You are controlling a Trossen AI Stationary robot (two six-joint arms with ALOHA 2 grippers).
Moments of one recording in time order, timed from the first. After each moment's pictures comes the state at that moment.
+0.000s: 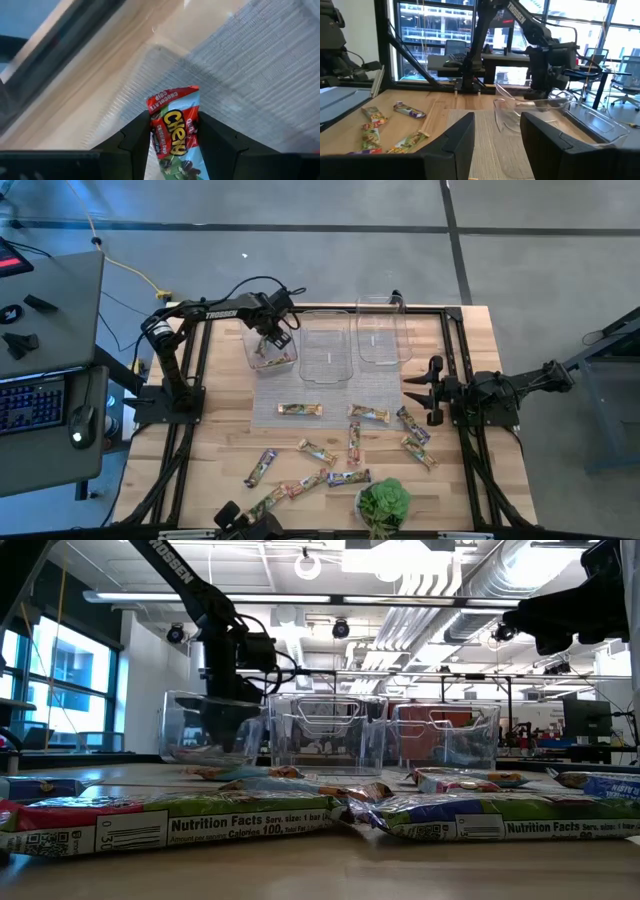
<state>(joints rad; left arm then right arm) 0.69 1.80 1.19 -0.70 -0.23 -0.12 0.24 0.03 0.01 0.09 0.32 -0.10</state>
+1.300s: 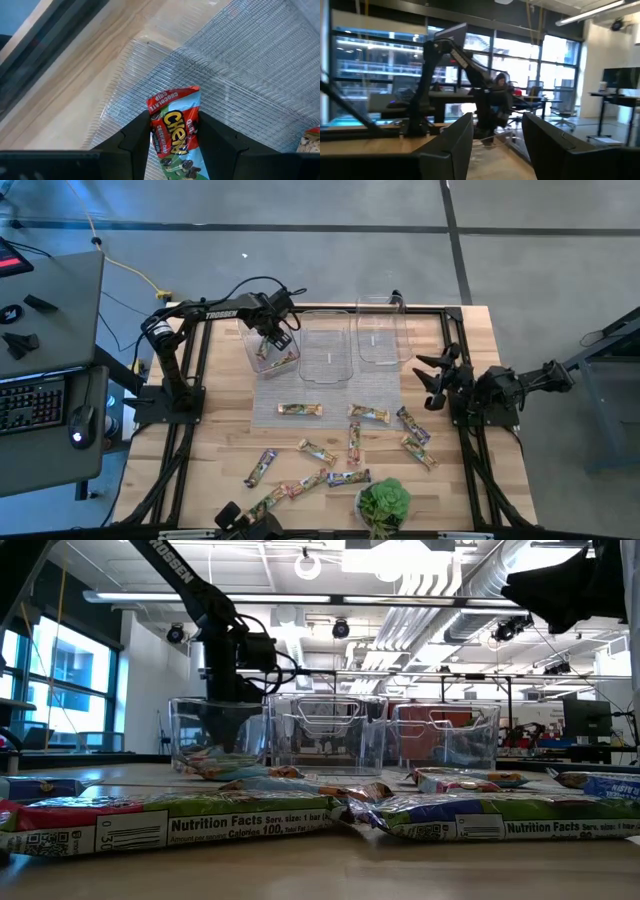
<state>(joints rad) 0.69 1.80 1.19 -0.71 -0.19 -0.12 0.24 0.03 0.01 0.36 0.55 -0.24</state>
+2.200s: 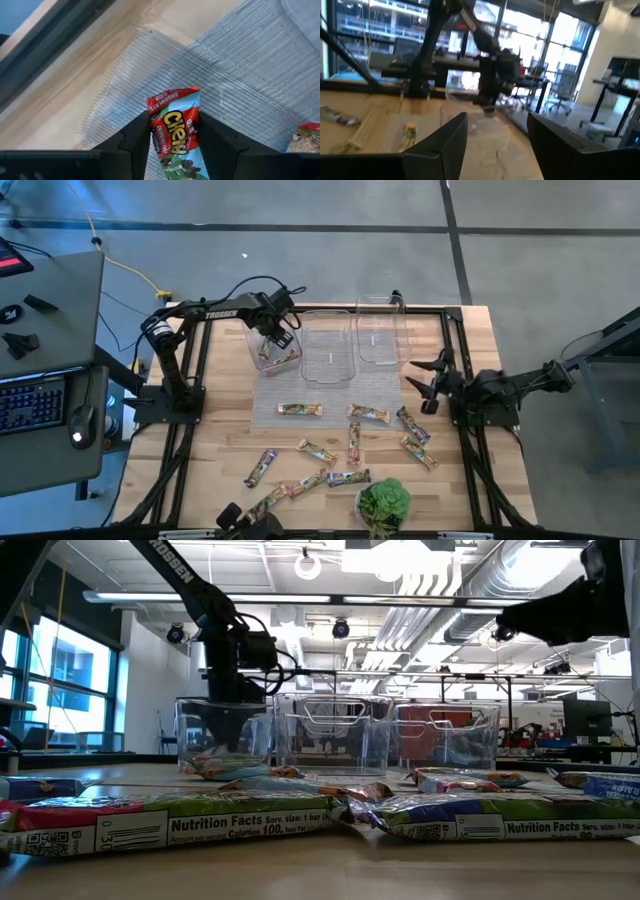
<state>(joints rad) 0.69 1.80 1.20 -0.69 -0.18 -0.16 0.24 0.03 0.01 0.15 0.57 -0.24</state>
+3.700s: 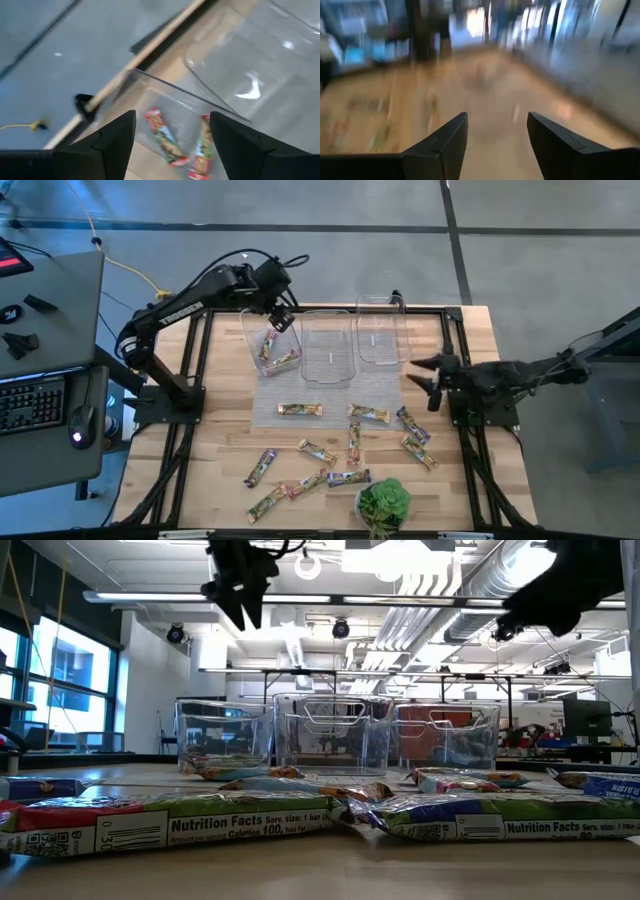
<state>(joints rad) 0.48 1.59 1.75 -1.23 -0.33 -0.22 0.24 0.40 0.45 -0.42 0.53 0.32</state>
